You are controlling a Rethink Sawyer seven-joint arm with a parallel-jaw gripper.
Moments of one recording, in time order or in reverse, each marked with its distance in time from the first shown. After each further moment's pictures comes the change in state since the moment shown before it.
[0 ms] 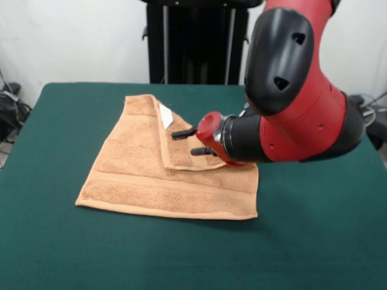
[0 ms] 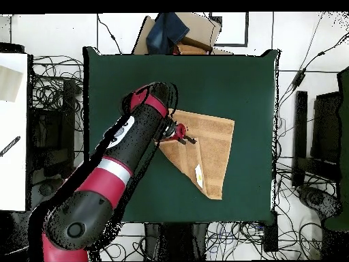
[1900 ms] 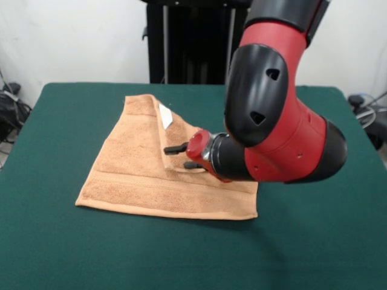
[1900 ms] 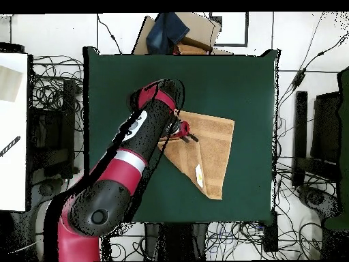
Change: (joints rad) arm -0.071 0.060 0.015 -0.108 0.000 0.052 0.000
